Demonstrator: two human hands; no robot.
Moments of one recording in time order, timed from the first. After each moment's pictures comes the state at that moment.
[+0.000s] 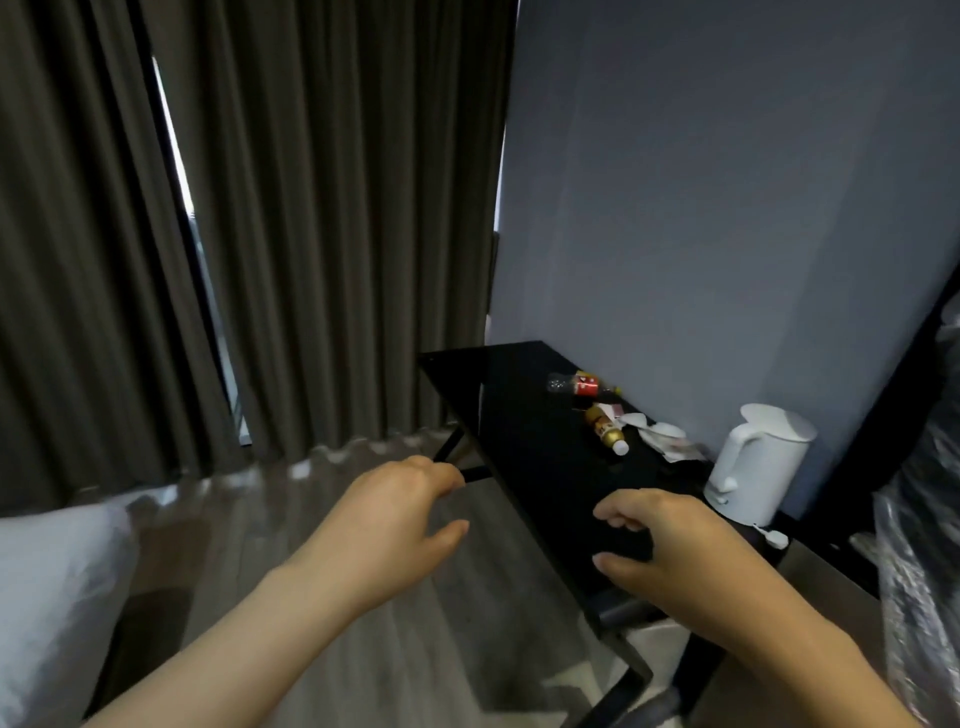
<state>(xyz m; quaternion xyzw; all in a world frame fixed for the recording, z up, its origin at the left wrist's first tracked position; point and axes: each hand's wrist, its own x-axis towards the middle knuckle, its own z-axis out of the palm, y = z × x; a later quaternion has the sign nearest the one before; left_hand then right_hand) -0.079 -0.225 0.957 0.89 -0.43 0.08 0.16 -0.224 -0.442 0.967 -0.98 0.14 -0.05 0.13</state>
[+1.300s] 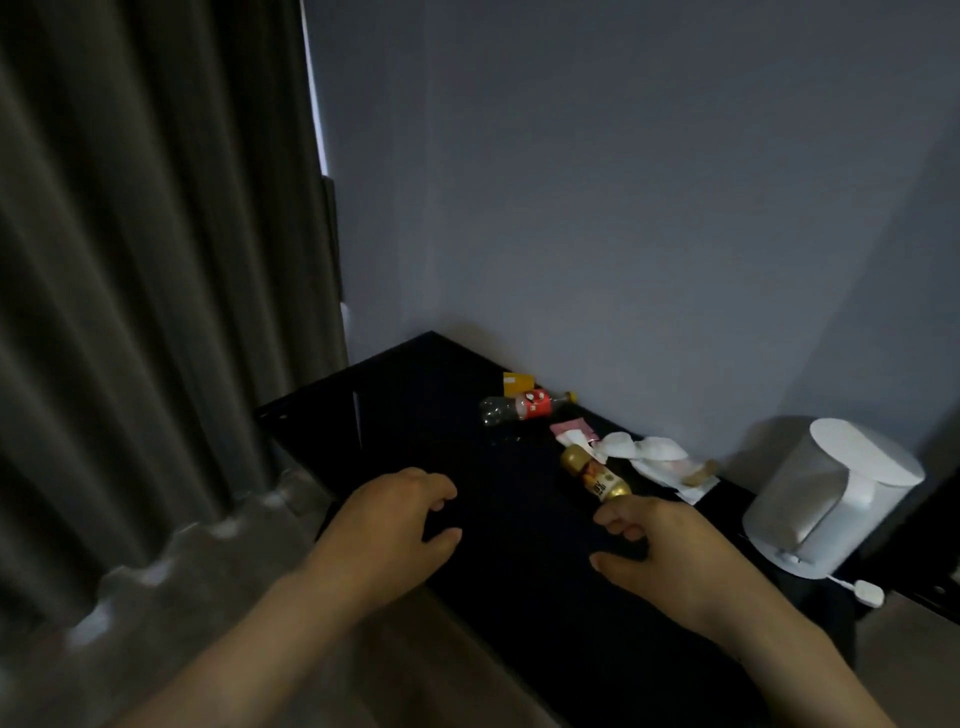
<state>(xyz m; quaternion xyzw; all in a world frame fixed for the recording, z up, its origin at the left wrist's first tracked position) 0.442 -0.520 0.888 0.78 -0.60 -0.06 0.19 0.211 -0.657 0.897 -0.90 0.39 -0.05 0.21</state>
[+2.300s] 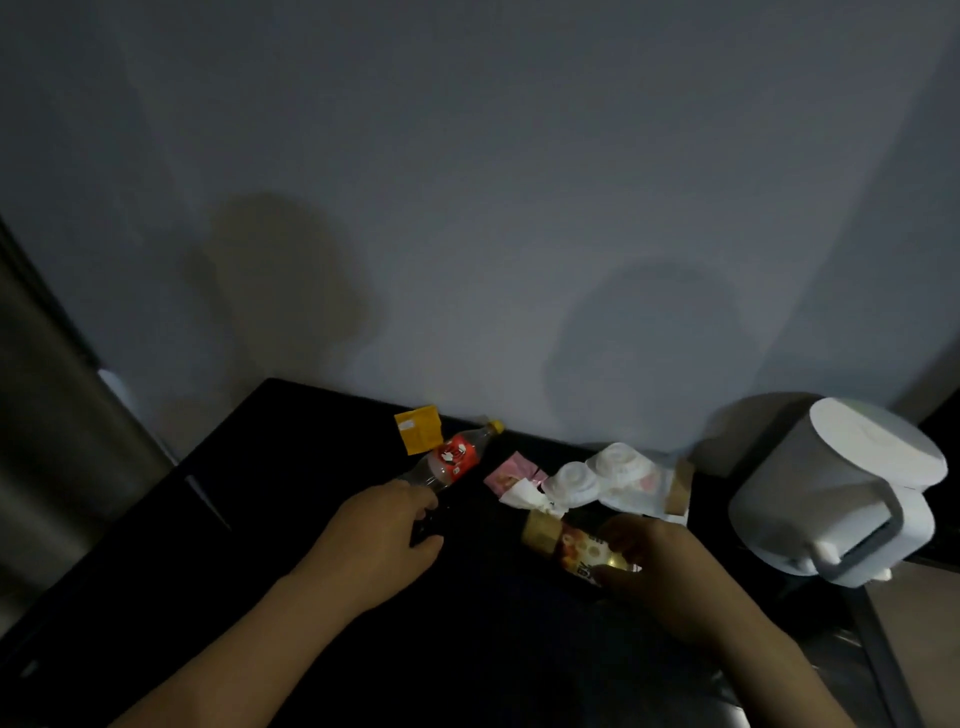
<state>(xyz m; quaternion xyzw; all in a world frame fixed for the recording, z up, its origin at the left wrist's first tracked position) 0.600 -0.854 0.845 0.67 -0.72 -0.16 0.09 0.321 -0.884 0.824 -0.76 0.60 -0.06 0.25</state>
